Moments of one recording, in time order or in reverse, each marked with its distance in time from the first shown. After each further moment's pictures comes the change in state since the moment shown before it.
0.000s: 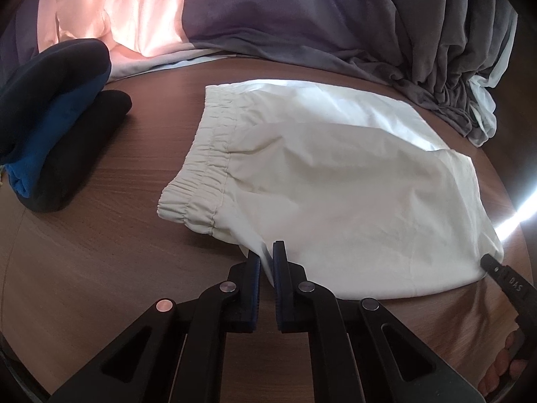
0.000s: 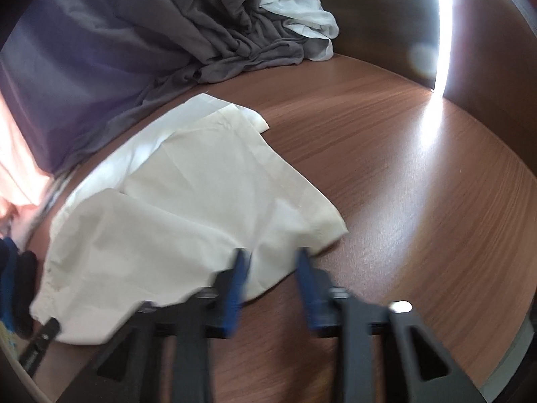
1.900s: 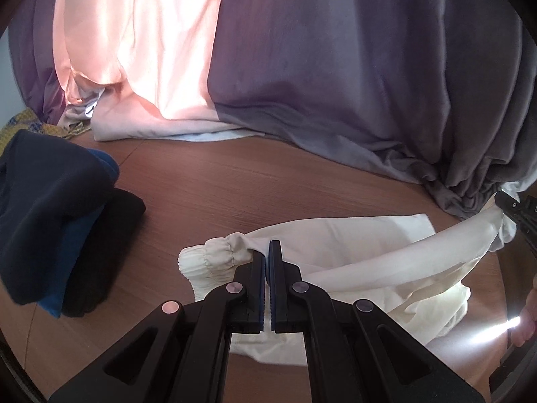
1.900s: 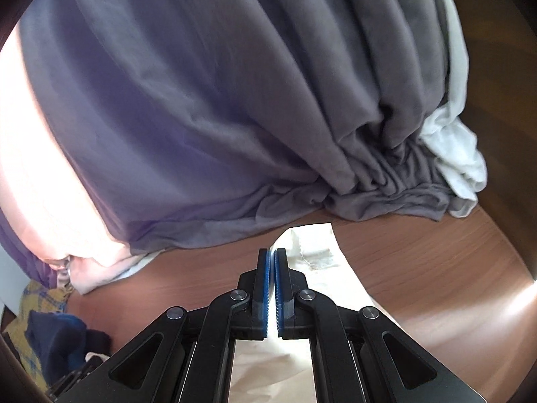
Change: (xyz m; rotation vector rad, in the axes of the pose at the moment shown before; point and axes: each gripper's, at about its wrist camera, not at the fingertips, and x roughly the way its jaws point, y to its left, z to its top) left arm -0.001 0.017 0.153 -0.154 -0.114 0.069; right arm 0.013 0.135 0.186 -0.187 -0.117 0.311
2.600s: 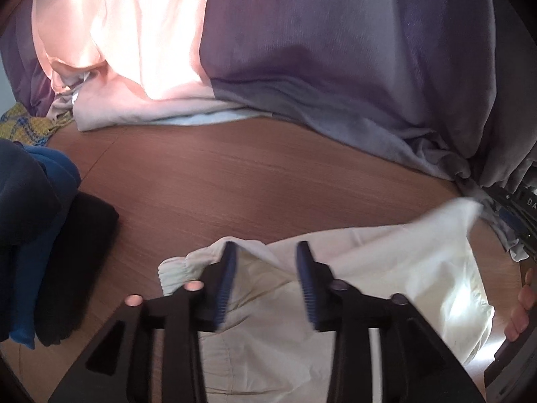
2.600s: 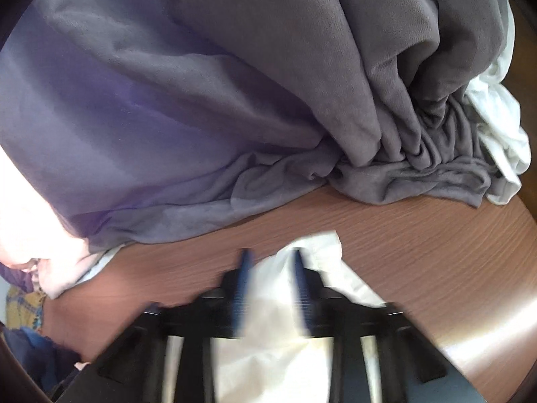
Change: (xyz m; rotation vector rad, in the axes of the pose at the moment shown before) left arm 0.071 -0.007 0.022 0.005 0.054 0.033; right arm 0.110 -0.004 -0.002 -0.001 0.044 -0.064
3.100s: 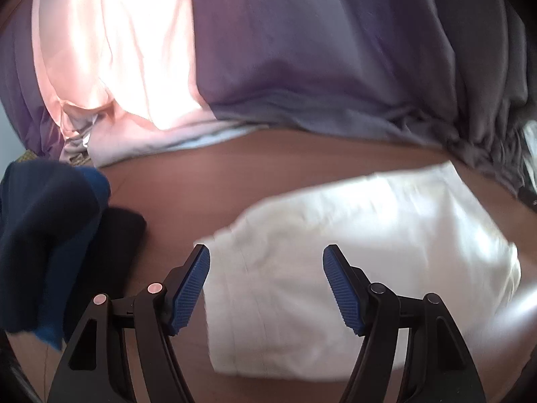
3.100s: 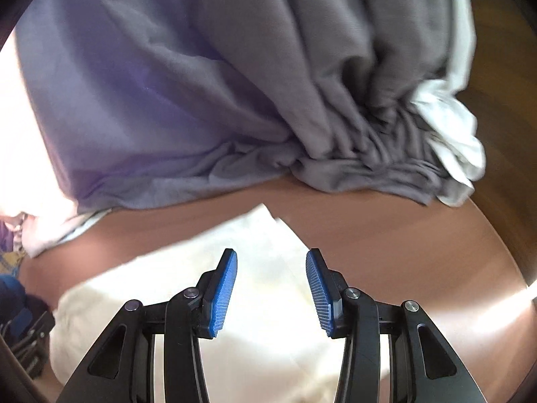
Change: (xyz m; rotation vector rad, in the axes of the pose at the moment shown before) left arm -0.026 0.000 -0.051 0.195 -0.111 0.042; right arm -0.067 -0.043 -0.065 -0.123 -0.082 -0.064
